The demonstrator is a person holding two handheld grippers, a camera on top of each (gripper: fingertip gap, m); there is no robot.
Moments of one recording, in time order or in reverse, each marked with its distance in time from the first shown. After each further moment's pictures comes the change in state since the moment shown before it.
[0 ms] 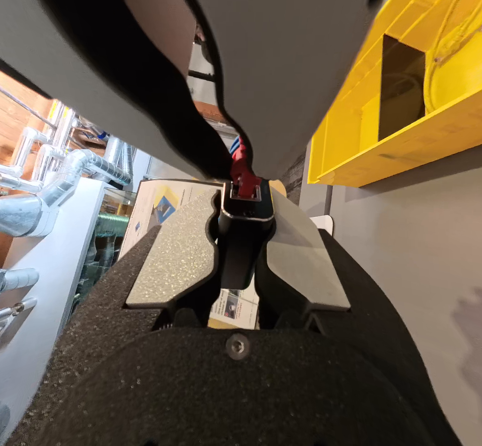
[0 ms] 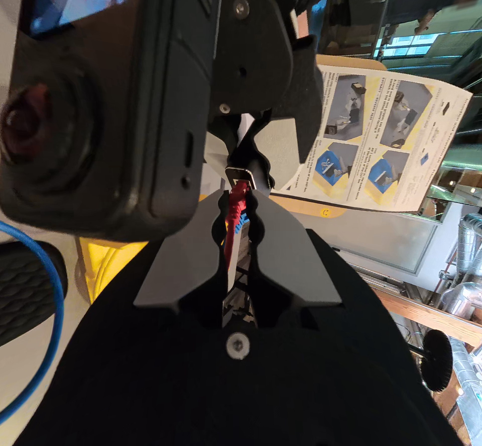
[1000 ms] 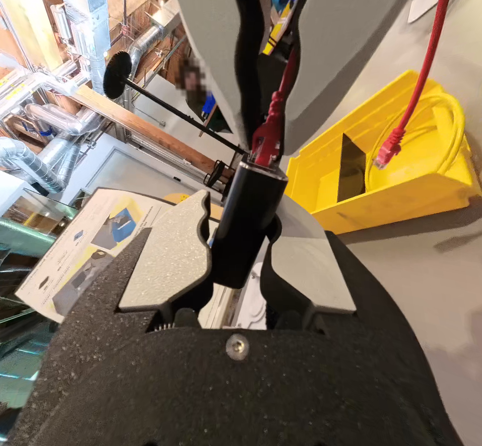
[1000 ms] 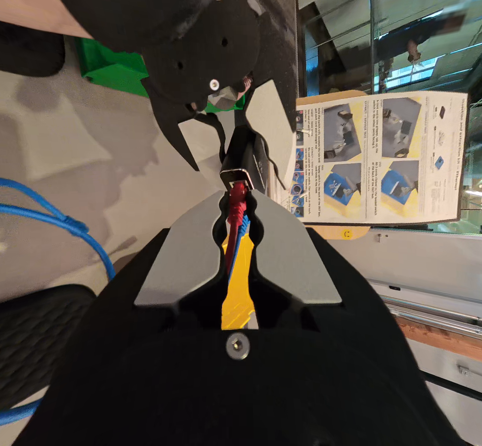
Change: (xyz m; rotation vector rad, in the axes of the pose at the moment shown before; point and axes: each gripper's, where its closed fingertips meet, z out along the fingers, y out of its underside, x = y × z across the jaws) left arm -0.021 -0.012 -0.019 0.225 0.093 -0.332; right arm 0.022 -0.014 -0.024 0.237 -0.047 0.210
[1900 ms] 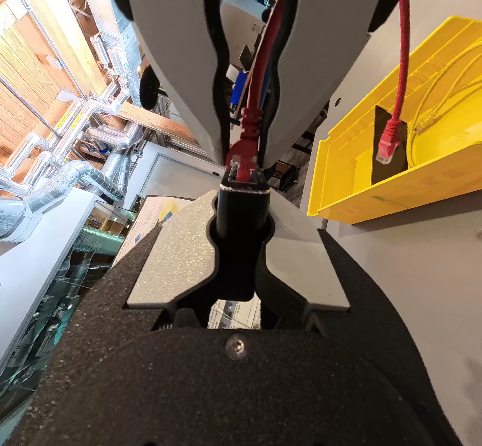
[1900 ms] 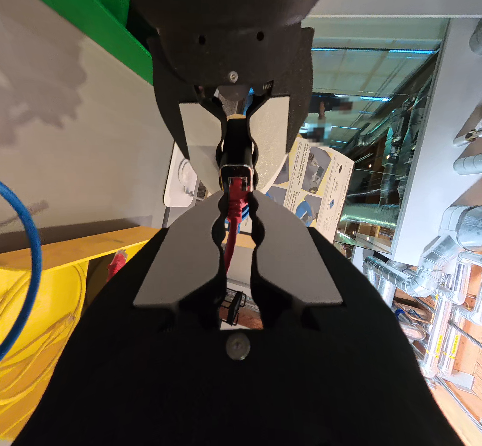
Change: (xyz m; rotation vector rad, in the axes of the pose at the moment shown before) left arm -0.004 -0.014 -0.010 -0.060 -0.104 0.210; right arm 0.001 -0.006 -0.007 0.014 0.231 -0.425
